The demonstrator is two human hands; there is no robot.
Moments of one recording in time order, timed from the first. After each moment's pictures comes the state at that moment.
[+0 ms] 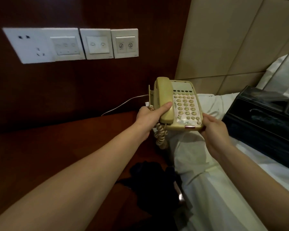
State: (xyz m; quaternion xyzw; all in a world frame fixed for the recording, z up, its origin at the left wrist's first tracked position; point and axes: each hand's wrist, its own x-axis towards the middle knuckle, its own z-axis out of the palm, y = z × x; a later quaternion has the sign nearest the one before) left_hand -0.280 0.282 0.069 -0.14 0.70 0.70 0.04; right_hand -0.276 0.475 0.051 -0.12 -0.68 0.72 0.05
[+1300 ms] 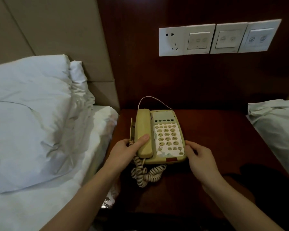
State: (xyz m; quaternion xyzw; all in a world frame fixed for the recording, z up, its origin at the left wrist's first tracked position) left_hand -0.024 -0.022 0.020 -0.34 0.75 0.56 -0.04; right_hand -0.120 0.181 -0.003 0.07 -0.82 0.56 -0.14
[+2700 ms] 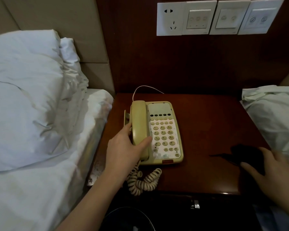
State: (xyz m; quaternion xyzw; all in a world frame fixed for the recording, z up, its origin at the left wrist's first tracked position) left_hand 0.008 0.026 0.019 -0.30 0.86 0.39 -0.15; right_hand -0.141 0.365 -0.033 0.14 -0.98 0.05 0.12
